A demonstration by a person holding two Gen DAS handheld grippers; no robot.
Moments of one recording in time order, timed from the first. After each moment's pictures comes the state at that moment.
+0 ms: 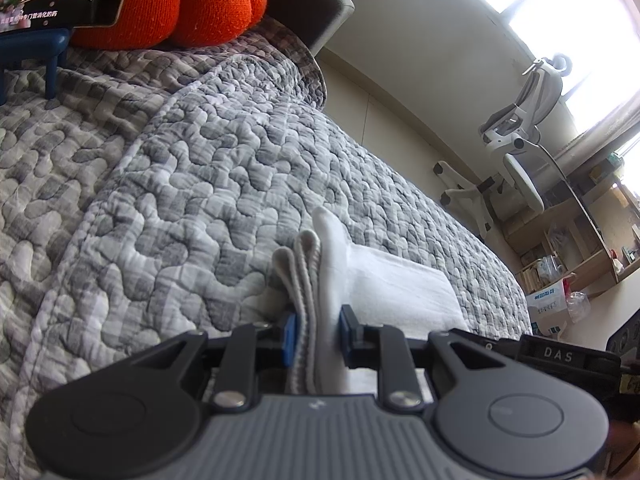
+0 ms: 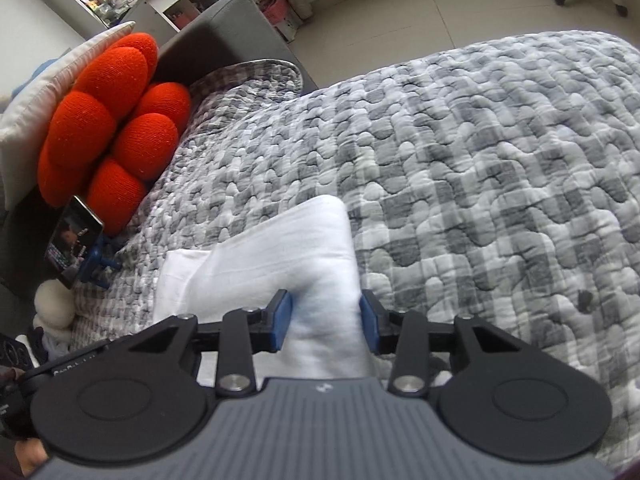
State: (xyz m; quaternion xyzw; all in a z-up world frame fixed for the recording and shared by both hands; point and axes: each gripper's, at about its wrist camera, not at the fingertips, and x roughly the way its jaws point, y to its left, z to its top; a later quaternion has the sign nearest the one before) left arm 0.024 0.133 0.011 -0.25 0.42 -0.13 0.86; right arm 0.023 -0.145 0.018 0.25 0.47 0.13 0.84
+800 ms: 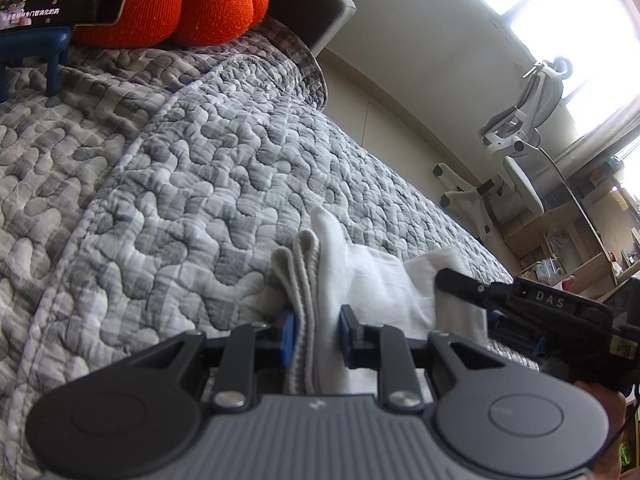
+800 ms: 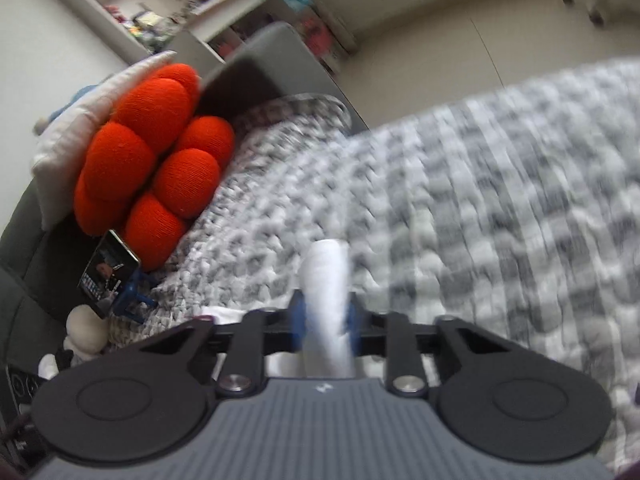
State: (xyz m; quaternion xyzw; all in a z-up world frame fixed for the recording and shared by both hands) left arm 0.023 0.133 0.011 -0.25 0.42 -0.12 0.86; right arm 0.053 -0.140 0.025 0.25 0.39 0.18 0.87
